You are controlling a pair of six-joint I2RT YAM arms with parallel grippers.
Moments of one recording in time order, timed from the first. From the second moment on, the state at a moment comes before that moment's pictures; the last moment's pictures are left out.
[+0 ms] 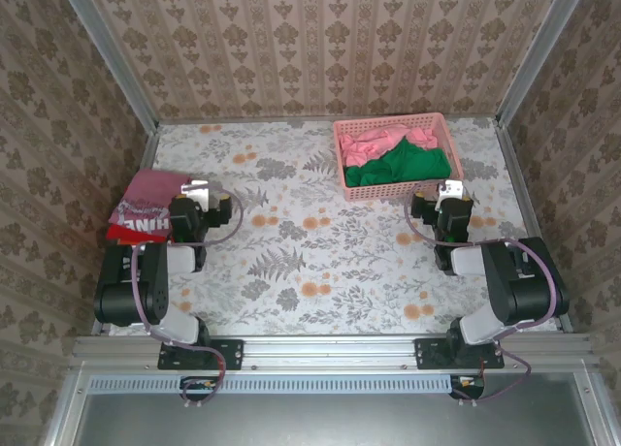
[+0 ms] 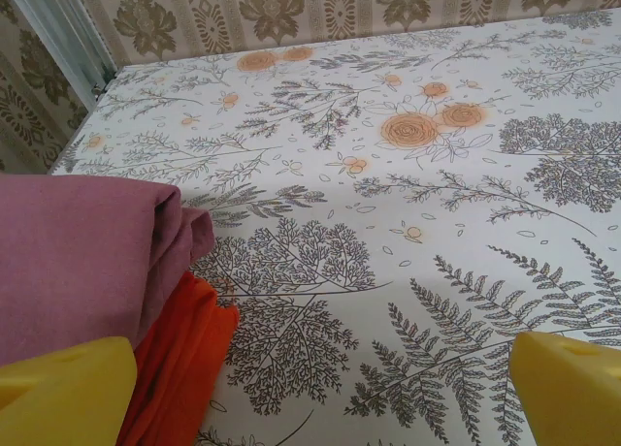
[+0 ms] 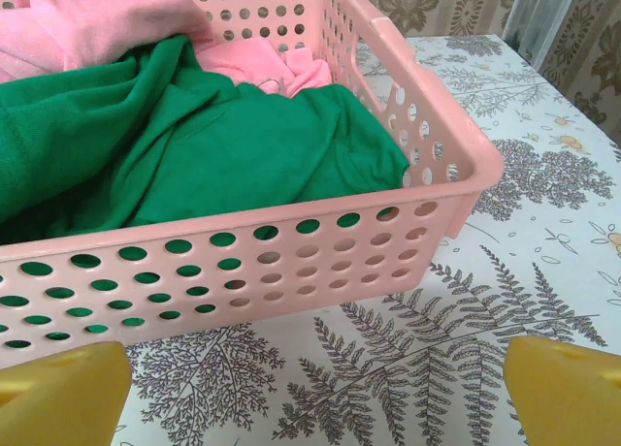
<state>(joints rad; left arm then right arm) -0.01 1.52 0.41 0.76 0.01 0.11 0.05 1.53 0.38 0.79 0.26 0.06</state>
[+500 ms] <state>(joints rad) -0.01 1.52 0.41 0.76 0.01 0.11 0.05 1.53 0.38 0.79 0.26 0.06</state>
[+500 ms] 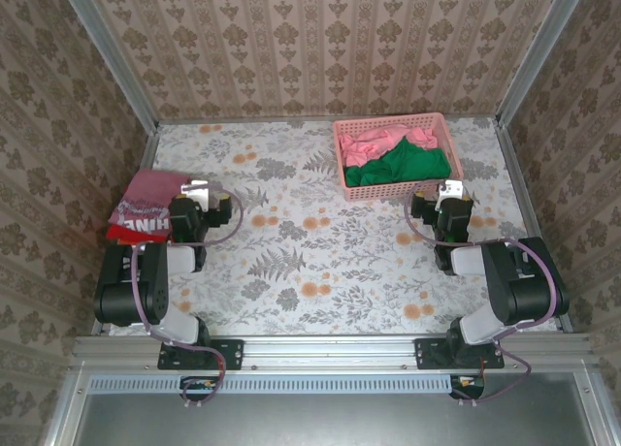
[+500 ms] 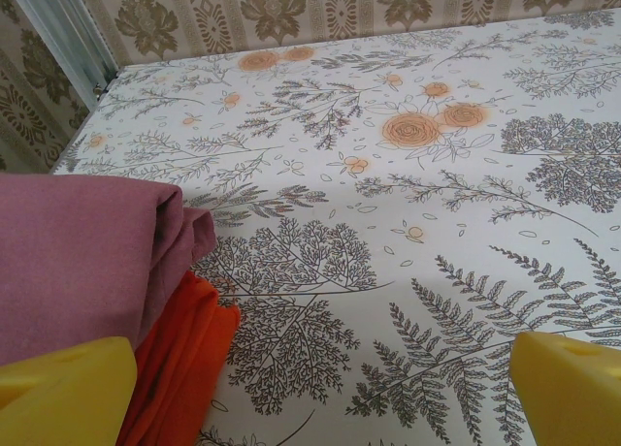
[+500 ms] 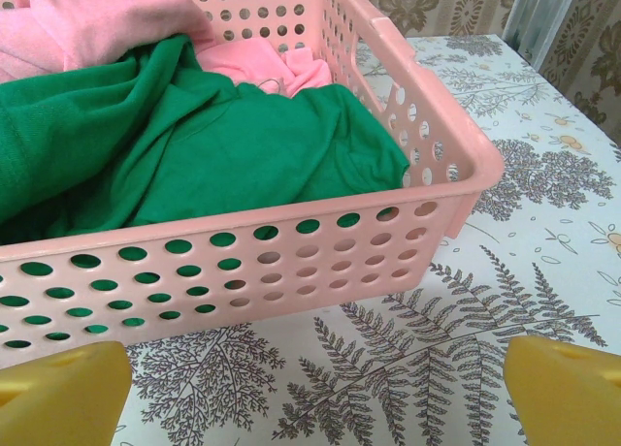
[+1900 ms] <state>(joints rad) -0.46 1.18 0.54 0.29 -0.08 0.16 0.22 1.00 0.66 -0.01 0.20 0.19</state>
